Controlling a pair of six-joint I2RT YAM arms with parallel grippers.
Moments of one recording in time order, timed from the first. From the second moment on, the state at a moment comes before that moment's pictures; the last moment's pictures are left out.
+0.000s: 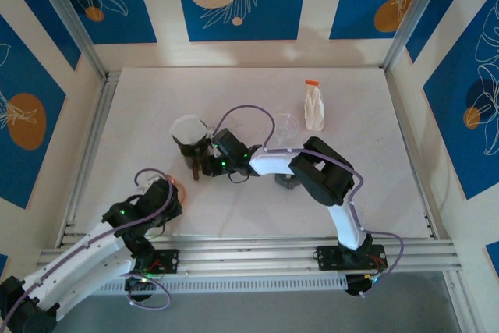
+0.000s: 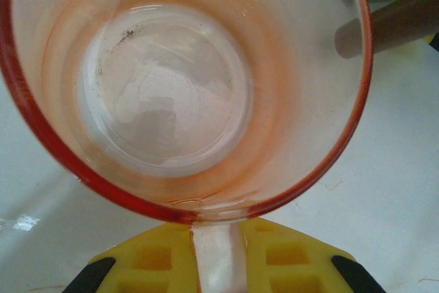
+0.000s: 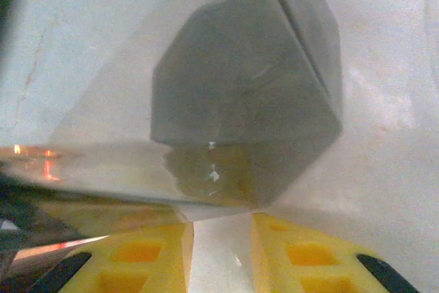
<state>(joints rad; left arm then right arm) -0.71 0.60 0.40 -0.85 -0.22 -1.07 0.90 2.10 1.28 0.01 -0.21 0.57</state>
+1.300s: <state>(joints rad) -1.03 0.88 0.54 -0.87 -0.18 -1.07 1.05 1.01 0.69 -0.44 0.25 0.76</state>
